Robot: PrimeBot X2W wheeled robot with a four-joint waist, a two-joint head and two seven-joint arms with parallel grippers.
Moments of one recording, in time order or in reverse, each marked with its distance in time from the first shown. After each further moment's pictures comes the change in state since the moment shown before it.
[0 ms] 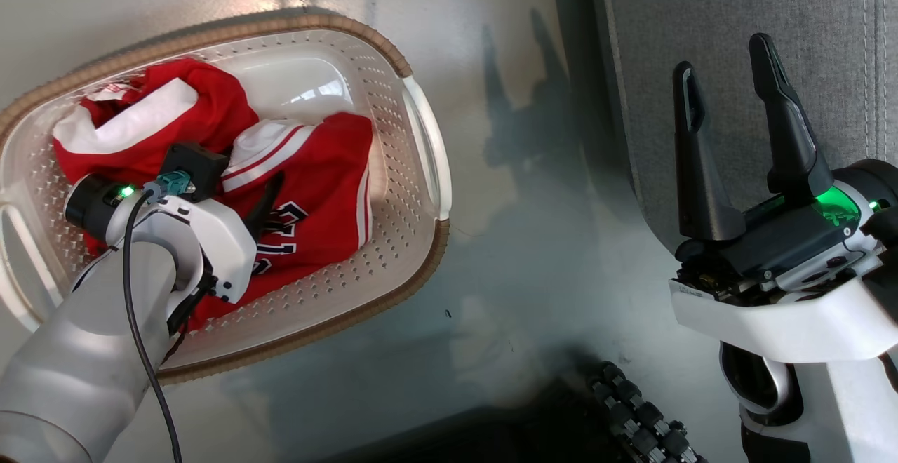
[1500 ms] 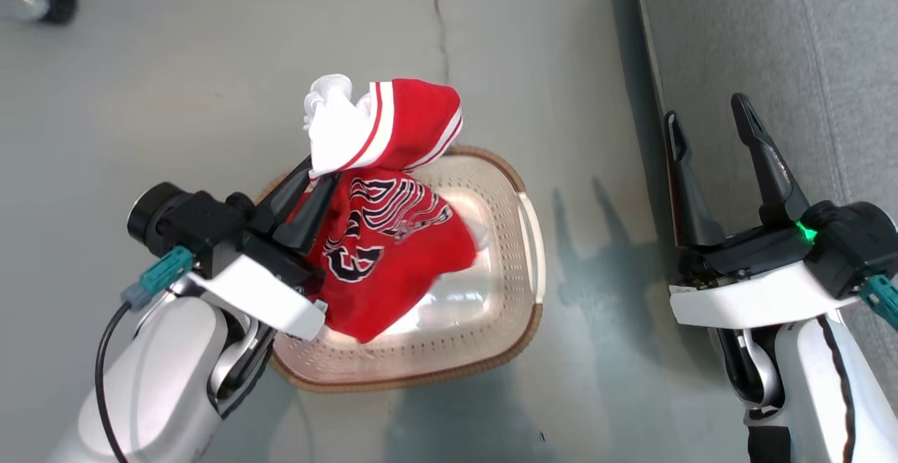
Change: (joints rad) left arm 0.380 0.026 0.485 -0.785 0.239 0.025 -0.034; right arm 0.017 0.002 -0.073 0.240 -0.117 0.000 0.017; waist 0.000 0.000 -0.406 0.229
